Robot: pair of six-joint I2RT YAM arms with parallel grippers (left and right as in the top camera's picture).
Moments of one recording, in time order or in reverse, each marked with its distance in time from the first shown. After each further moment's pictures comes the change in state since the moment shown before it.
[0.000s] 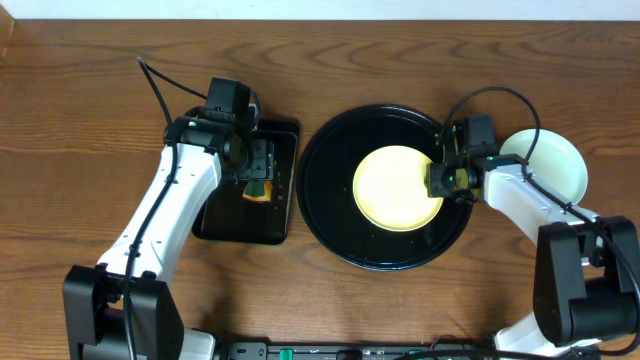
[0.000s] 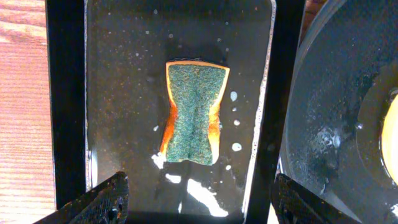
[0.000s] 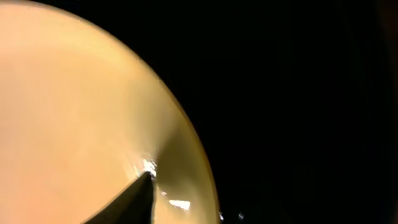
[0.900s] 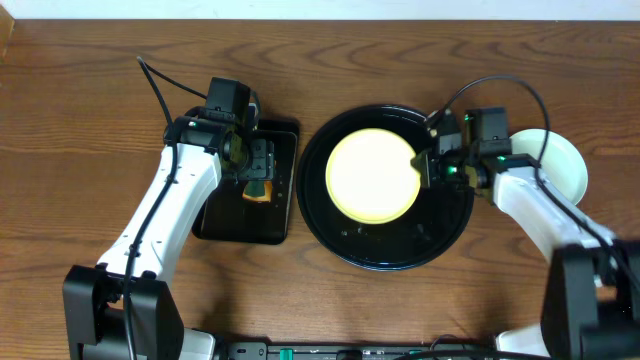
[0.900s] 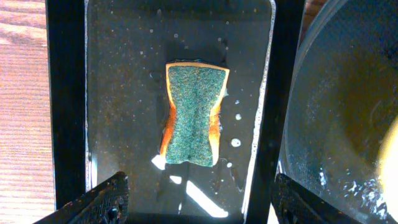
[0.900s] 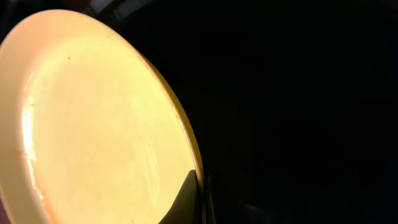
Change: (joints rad) left arm 0.000 0.000 0.000 0.004 0.000 0.000; right arm -0.018 -0.111 0.007 0.097 -0.341 -0.121
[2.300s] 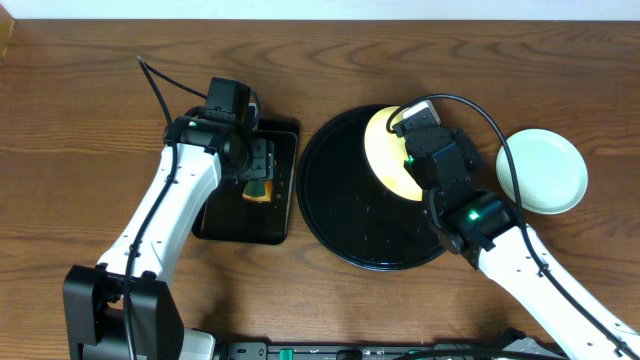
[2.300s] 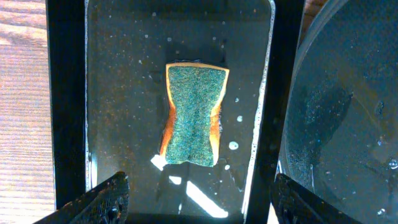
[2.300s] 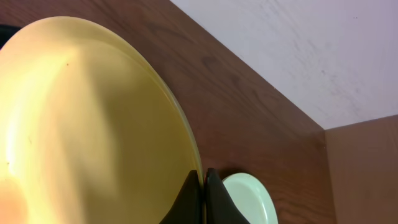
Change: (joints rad) left arm 0.000 0.000 0.000 0.001 0.000 0.000; right arm 0.436 -0.353 0.000 -0.032 1.098 -0.317
